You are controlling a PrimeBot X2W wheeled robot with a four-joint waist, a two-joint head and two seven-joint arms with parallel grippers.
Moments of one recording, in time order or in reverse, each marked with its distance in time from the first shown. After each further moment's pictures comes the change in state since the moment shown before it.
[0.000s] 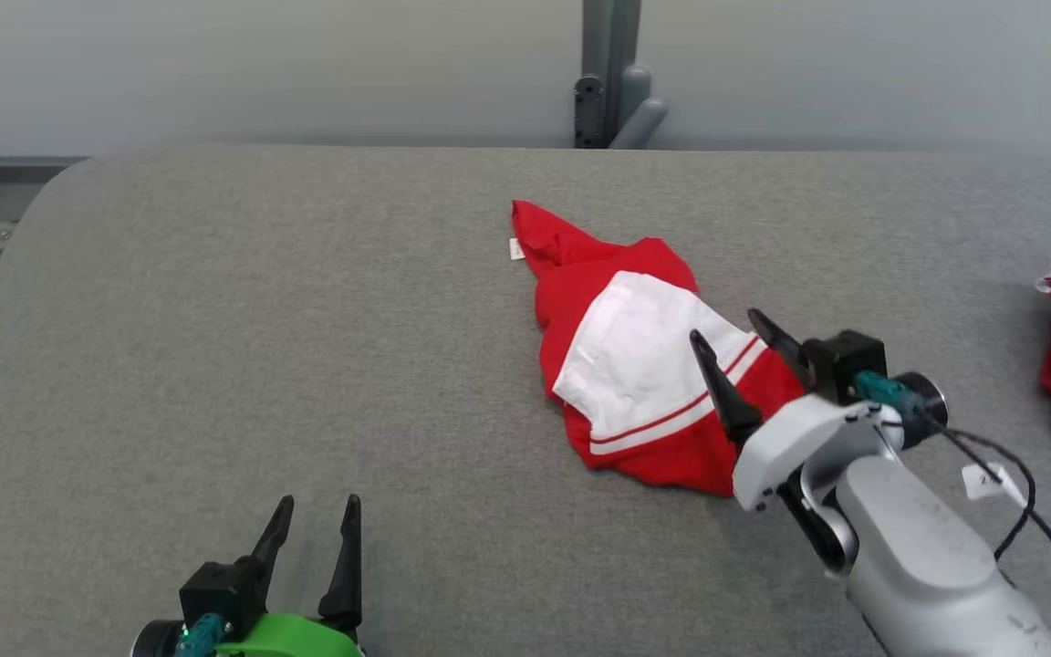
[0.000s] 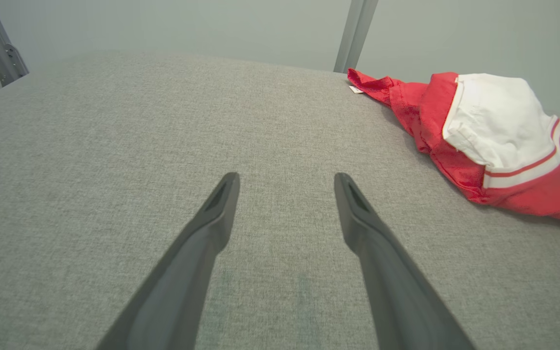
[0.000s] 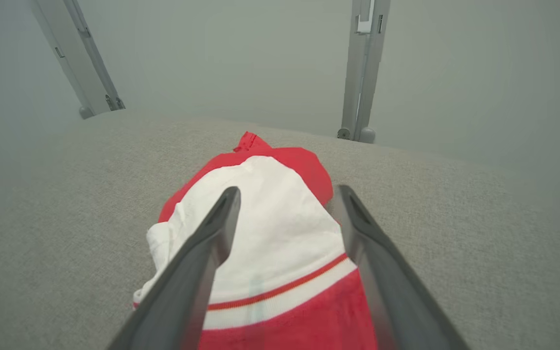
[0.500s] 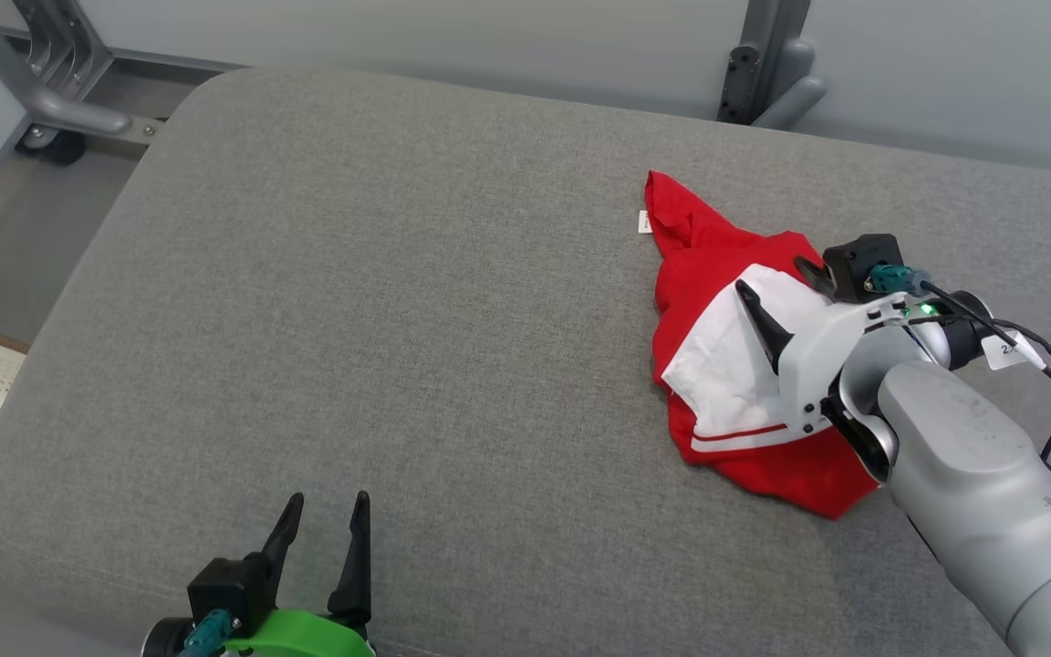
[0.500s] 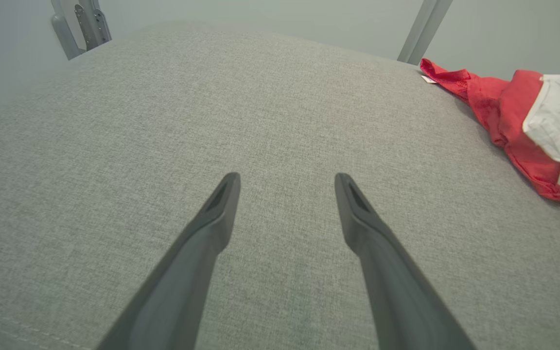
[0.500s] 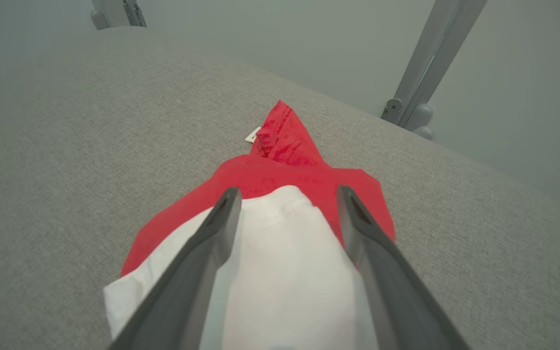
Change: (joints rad) left arm -0.013 0.000 -0.047 0.010 -0.046 0.010 0.000; right arm -0.341 -0.117 0.263 0.337 0.188 0.000 0.130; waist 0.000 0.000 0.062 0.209
